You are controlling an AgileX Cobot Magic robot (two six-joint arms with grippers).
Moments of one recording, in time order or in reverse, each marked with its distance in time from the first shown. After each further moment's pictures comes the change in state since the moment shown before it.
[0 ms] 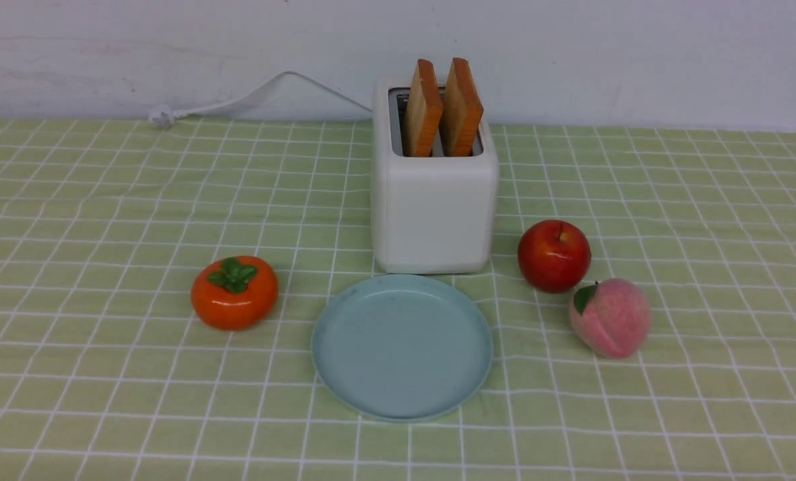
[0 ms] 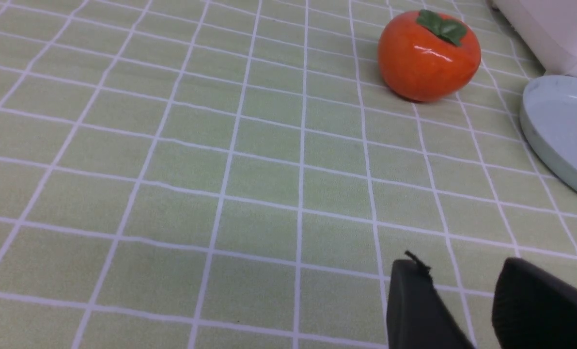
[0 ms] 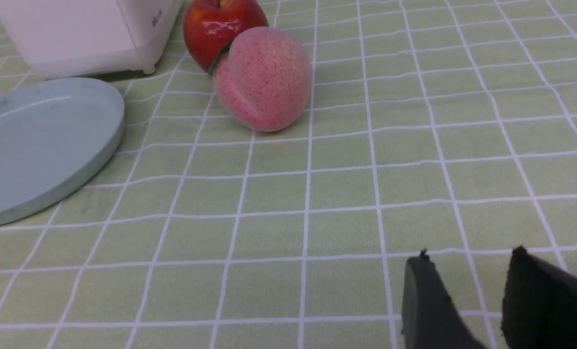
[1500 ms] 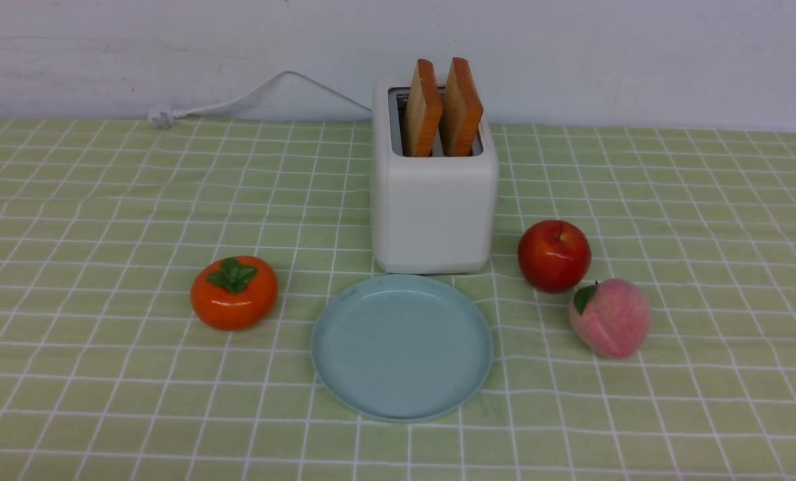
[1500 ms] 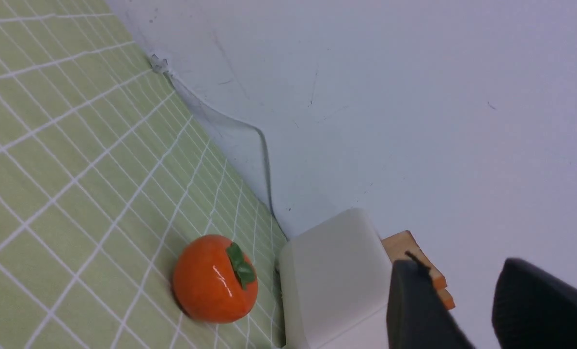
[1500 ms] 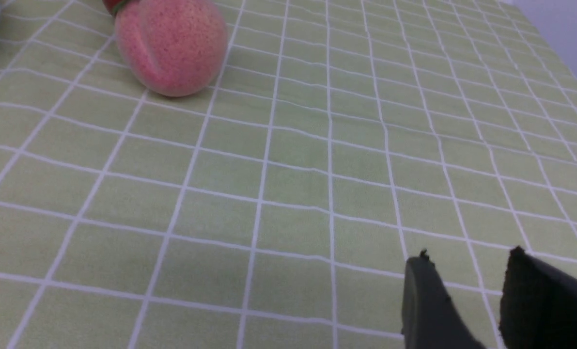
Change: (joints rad) right arm 0.000 0.000 0.001 -0.378 -0.010 0.000; left arm 0.000 0.000 0.000 -0.764 -0.471 0.000
